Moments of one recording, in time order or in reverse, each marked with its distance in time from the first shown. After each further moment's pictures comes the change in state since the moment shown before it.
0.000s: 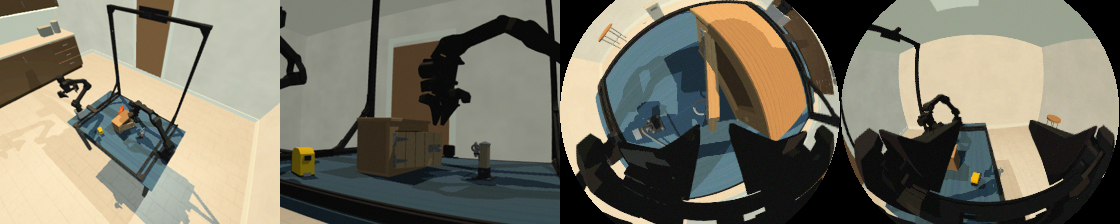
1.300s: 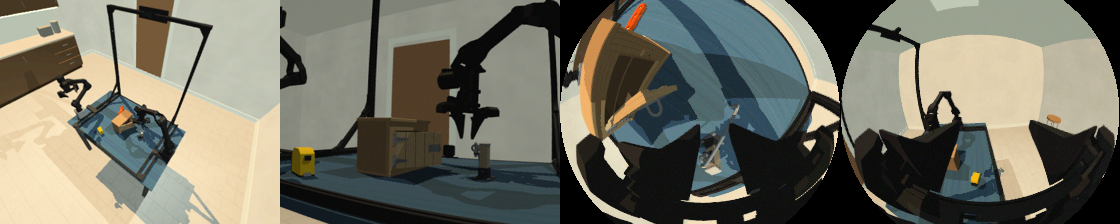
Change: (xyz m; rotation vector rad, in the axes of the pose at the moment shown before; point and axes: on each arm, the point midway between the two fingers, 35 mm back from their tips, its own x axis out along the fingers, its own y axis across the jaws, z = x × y) left arm 0.026 0.060 -0.063 1.898 0.105 -0.148; right arm 0.000 0.000 0.000 0.001 0.000 0.001
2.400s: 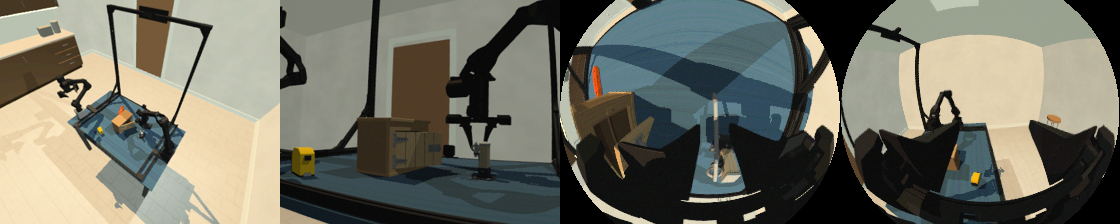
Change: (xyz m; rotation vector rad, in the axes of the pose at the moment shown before) left arm 0.028 -0.028 -0.017 0.620 -0.037 -0.030; right arm 0.000 0.000 0.000 0.001 0.000 0.001
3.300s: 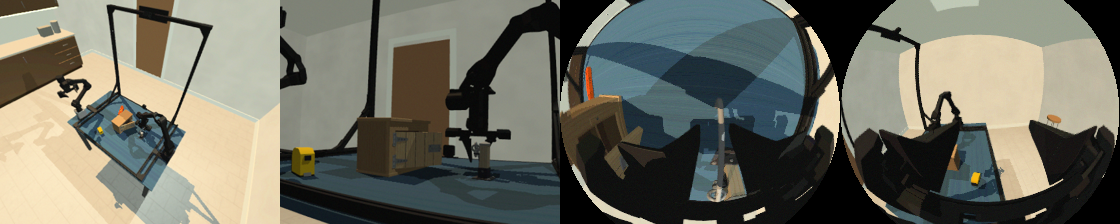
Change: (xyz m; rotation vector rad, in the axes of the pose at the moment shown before) left arm 0.040 0.000 0.000 0.001 0.000 0.000; right arm 0.000 0.000 0.000 0.000 0.000 0.001
